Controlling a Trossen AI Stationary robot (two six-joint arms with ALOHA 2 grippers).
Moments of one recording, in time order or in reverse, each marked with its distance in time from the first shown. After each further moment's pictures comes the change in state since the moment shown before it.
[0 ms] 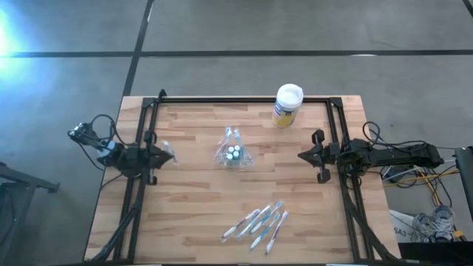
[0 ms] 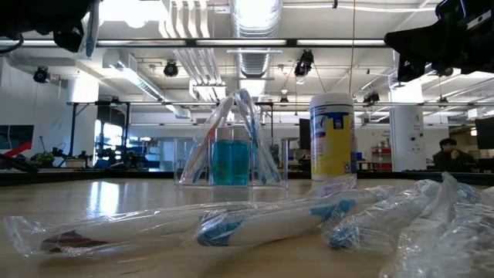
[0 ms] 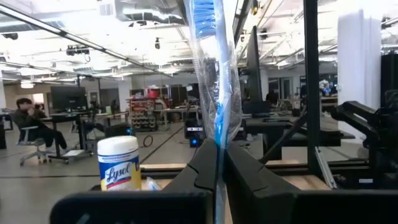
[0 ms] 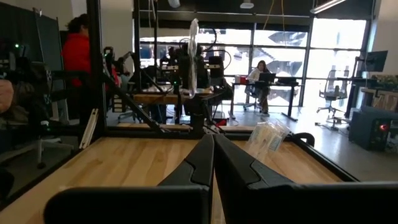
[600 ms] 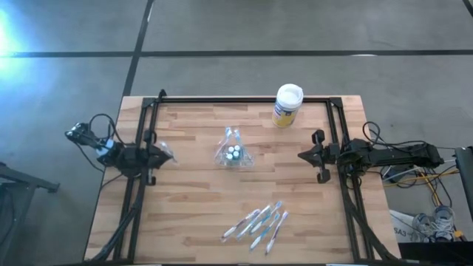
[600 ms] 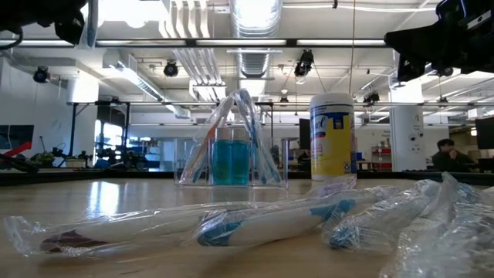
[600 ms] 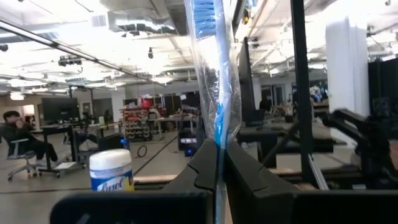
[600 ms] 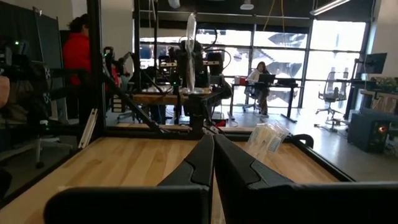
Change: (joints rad) left arm 0.025 0.041 0.019 0.052 0.067 0.020; right arm 0.000 0.000 0.000 0.003 0.000 -0.008
